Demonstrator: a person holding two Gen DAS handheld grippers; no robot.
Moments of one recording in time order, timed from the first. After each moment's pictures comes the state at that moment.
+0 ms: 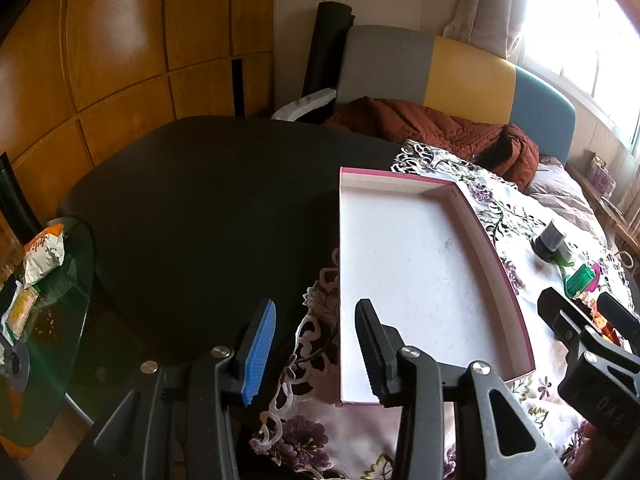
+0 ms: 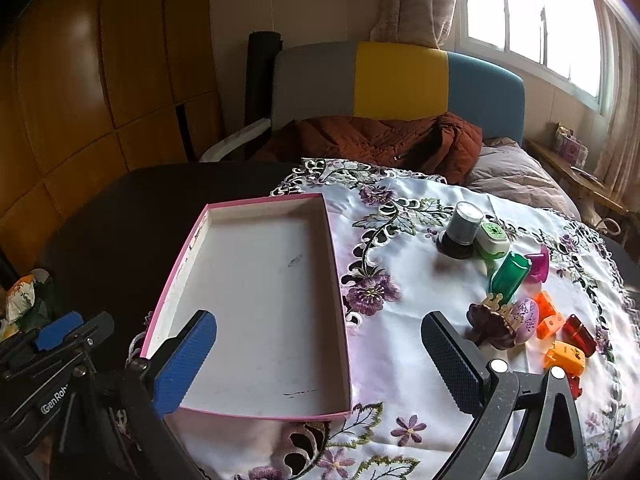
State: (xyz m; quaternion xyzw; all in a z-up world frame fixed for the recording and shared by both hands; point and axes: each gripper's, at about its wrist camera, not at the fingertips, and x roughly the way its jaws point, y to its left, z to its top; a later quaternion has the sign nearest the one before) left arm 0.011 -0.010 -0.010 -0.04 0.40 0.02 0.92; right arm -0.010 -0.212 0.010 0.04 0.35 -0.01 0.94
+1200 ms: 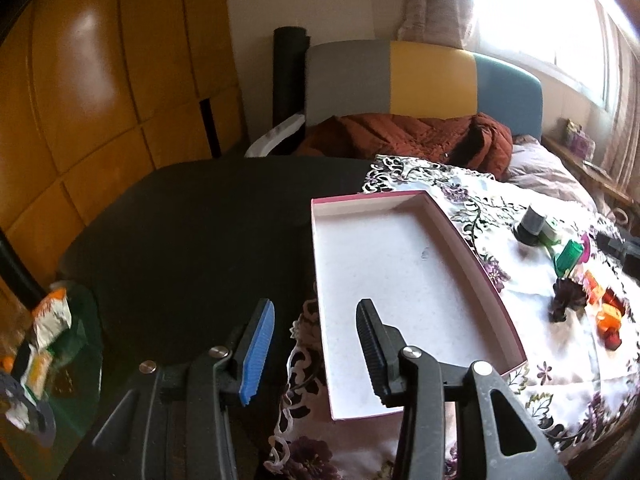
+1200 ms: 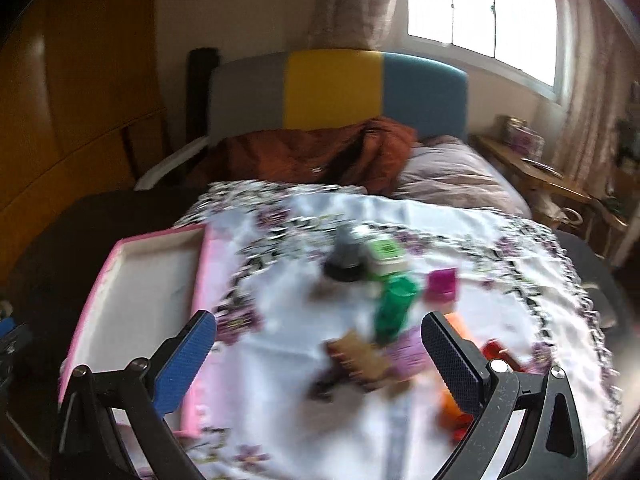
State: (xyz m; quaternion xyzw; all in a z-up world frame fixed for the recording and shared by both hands) left arm 0.002 -0.036 0.018 0.05 0.35 -0.02 0.93; right arm -0.007 -0.349 0.027 0.05 0.33 -0.10 0.94
